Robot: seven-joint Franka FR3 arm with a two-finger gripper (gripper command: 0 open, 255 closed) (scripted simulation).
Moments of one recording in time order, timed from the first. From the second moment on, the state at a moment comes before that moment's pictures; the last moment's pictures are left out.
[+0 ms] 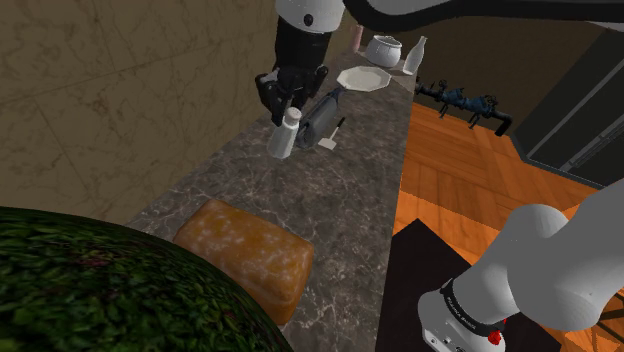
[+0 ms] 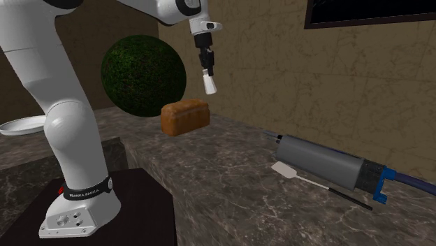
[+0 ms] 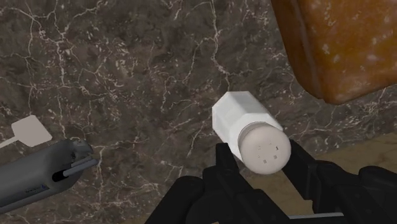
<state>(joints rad) 0.37 -0.16 0.24 -1.89 -0.11 1.82 0.50</state>
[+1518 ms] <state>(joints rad) 0.37 -0.13 0.25 -2.15 -0.13 2.12 0.55</state>
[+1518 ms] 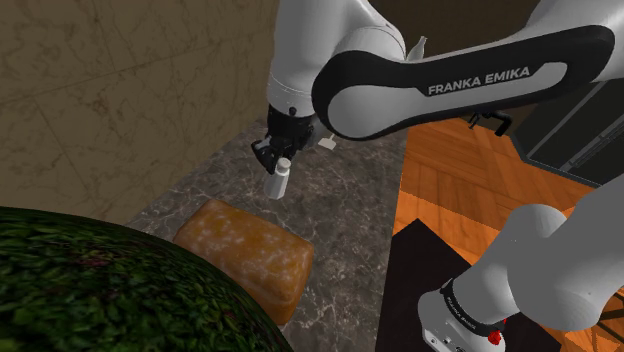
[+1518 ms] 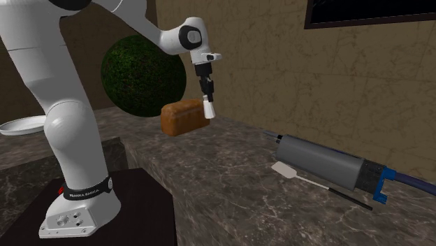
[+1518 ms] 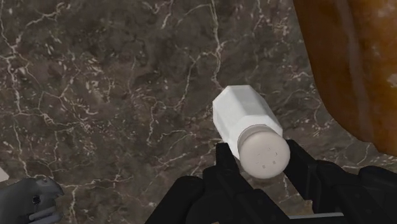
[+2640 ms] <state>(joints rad) 0.36 -0.03 0.25 -2.28 -0.19 2.34 0.61</state>
